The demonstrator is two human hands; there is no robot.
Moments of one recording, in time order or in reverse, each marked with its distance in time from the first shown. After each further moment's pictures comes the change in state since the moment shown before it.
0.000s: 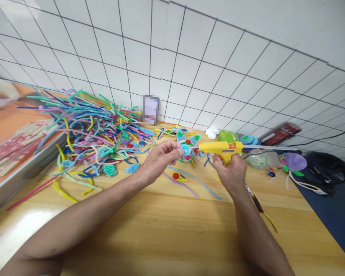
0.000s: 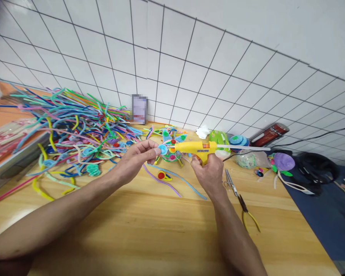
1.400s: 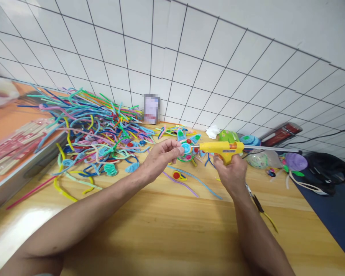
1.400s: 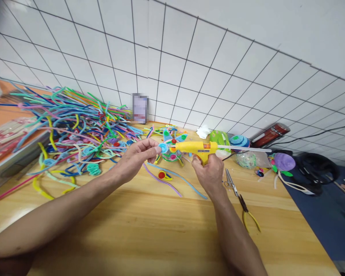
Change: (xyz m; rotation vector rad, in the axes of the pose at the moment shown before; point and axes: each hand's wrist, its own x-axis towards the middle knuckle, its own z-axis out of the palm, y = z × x) left_hand 0.003 -0.001 -0.001 -0.002 0.017 0.011; right_hand -0.001 0.003 0.002 -0.006 -0.011 0.013
